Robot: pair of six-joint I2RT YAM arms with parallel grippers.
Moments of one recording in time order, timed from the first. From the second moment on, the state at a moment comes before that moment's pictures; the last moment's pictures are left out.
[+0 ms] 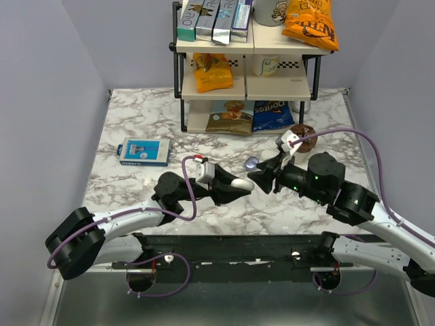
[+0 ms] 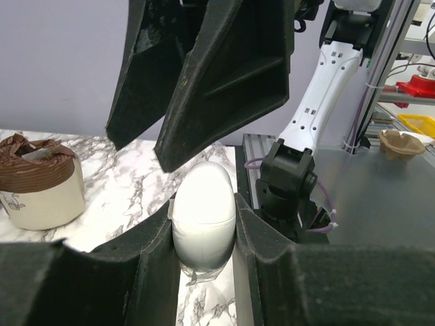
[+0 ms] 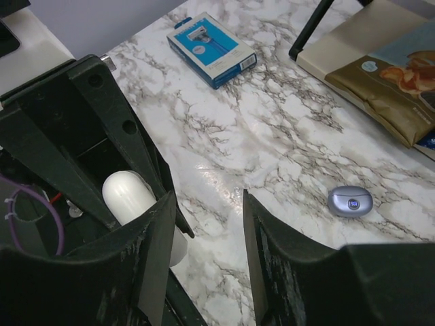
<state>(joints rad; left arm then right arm) -0.88 1.16 0.46 1.07 0.64 -0.30 0.97 0.83 0.97 -0.37 0.04 0.13</state>
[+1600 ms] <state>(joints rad) -0.57 1.86 0.90 0.34 0.33 -0.66 0.97 0.74 0.82 -0.39 0.33 0.32</state>
